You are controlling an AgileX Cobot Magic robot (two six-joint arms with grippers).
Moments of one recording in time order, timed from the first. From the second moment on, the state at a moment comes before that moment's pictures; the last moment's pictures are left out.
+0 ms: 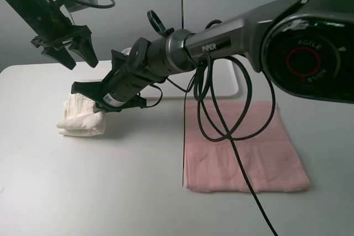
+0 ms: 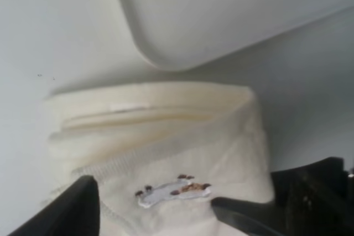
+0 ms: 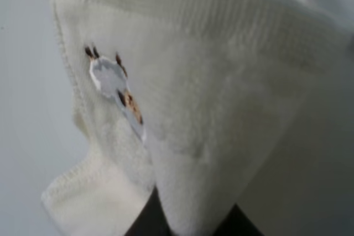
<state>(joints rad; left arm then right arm) -0.07 2.05 -1.70 -0.33 1.20 0.33 0.83 2.37 -1.71 0.80 0.40 -0.02</state>
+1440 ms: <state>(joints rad) -0.03 2.05 -1.70 -0.39 1.22 0.35 0.42 2.38 -1.71 0.72 0.29 -0.06</state>
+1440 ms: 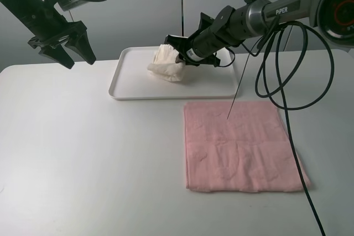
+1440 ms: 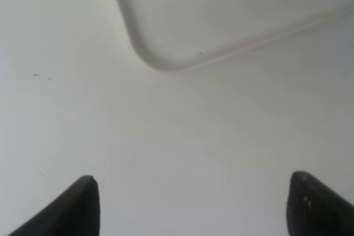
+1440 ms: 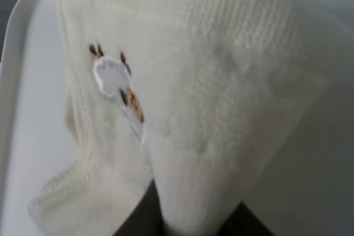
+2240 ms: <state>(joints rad) -0.06 2.05 -1.70 -0.42 1.22 0.36 0.31 2.09 -1.70 0.33 0.65 -0.15</state>
